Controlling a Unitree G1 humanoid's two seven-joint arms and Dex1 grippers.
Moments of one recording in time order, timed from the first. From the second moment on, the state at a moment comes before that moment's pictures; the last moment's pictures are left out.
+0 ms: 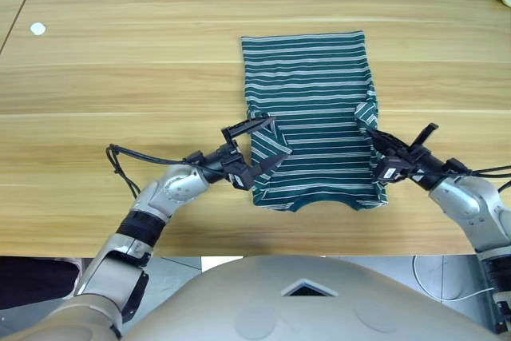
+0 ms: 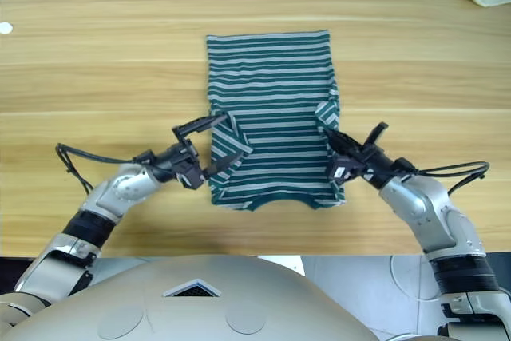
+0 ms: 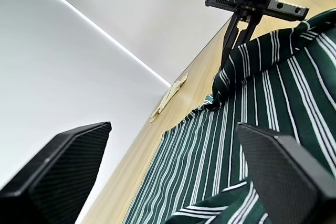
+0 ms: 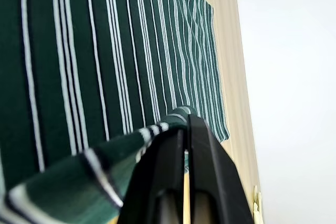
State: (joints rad) left arm -0.08 0.42 -0.40 0.33 0.47 -1.00 -0.22; right arm 0.24 -0.83 0.05 0.03 -0.49 -0.57 0.25
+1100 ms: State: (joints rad) left arm -0.93 0.14 -0.63 1.32 0.91 -0.63 0.03; right arm 0.00 -0.72 0.09 0.15 -0.54 -0.54 0.16
